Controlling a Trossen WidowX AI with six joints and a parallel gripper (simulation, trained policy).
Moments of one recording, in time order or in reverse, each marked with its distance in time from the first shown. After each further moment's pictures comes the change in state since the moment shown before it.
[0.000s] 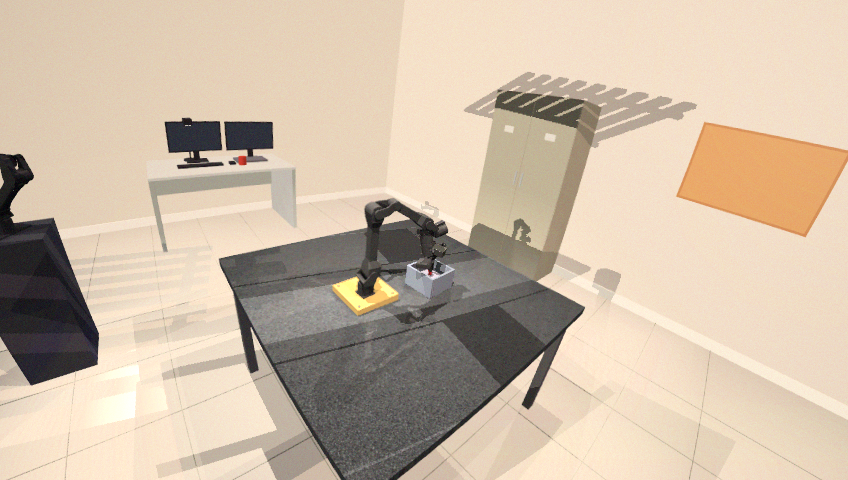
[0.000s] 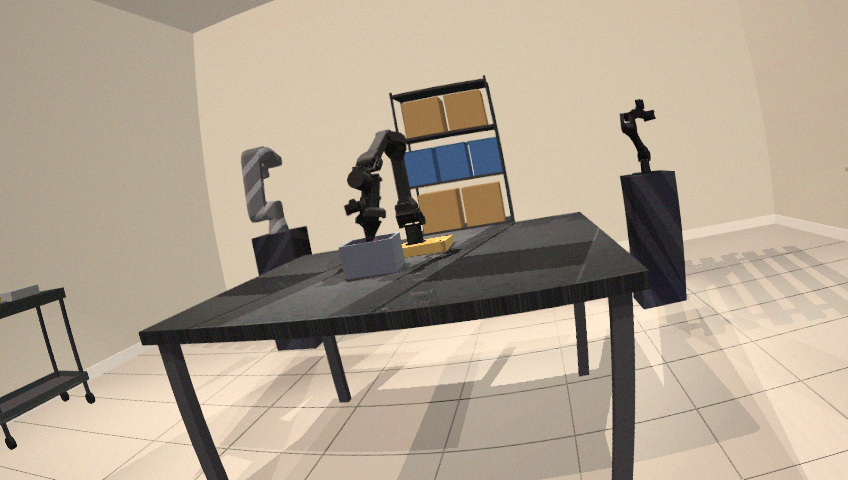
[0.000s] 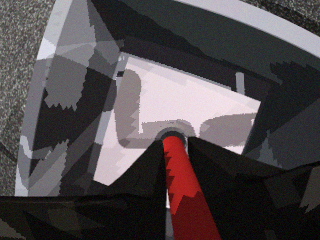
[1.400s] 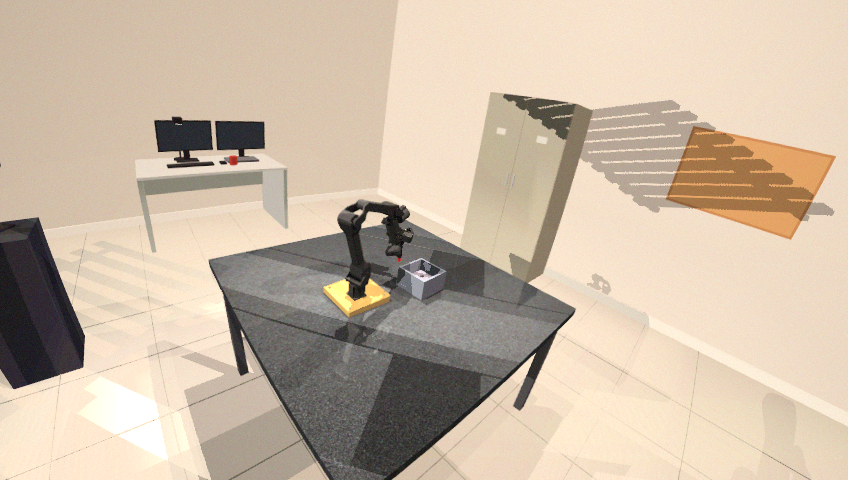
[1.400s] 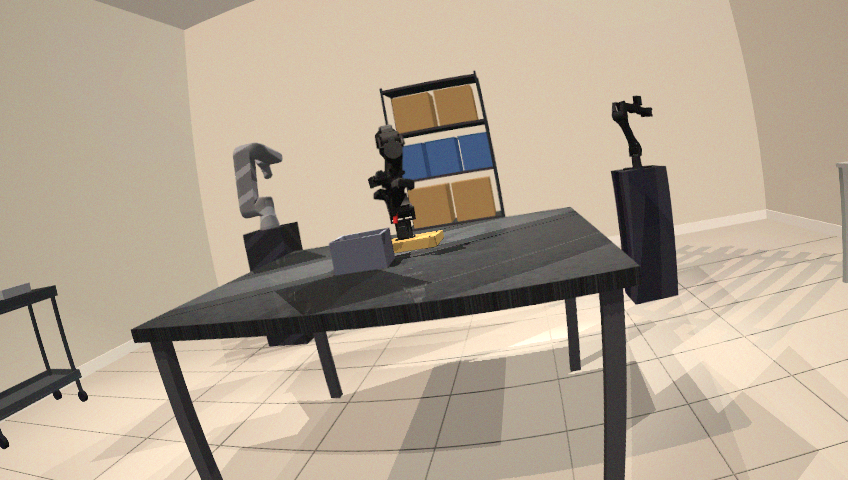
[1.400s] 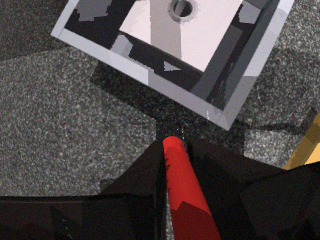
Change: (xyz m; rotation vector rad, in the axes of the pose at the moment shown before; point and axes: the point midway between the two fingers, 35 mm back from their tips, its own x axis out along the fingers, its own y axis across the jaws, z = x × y) arm -0.075 0.001 -0.104 -0.168 -0.014 0.081
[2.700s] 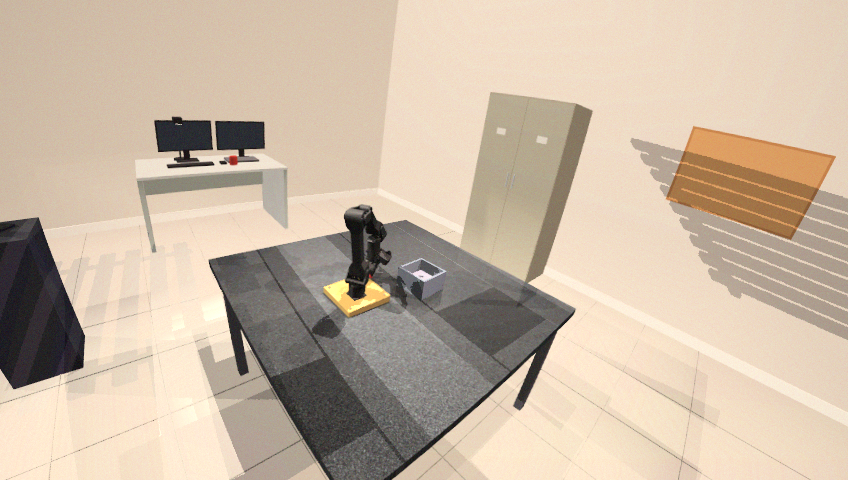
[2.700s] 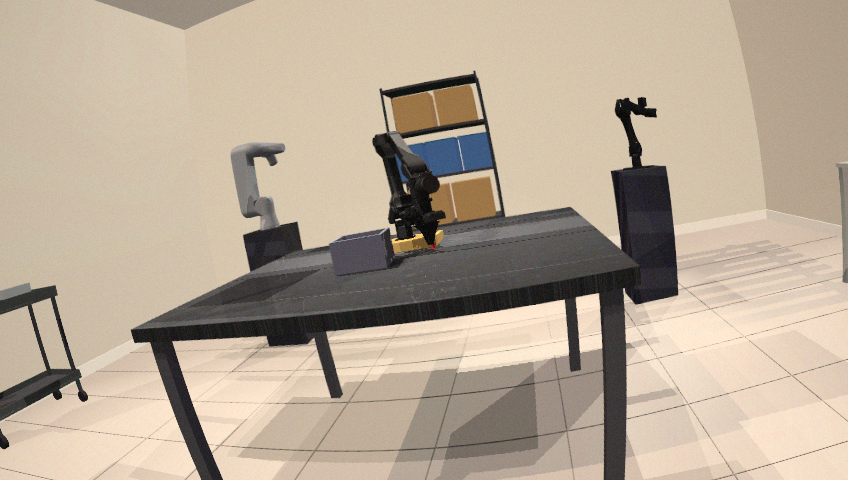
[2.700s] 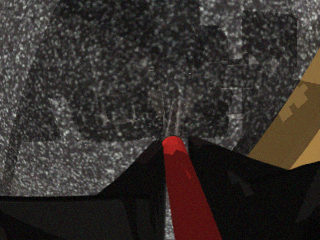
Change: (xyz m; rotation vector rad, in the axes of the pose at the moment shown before) arm 0.072 -0.030 -0.141 0.086 0.285 -0.091
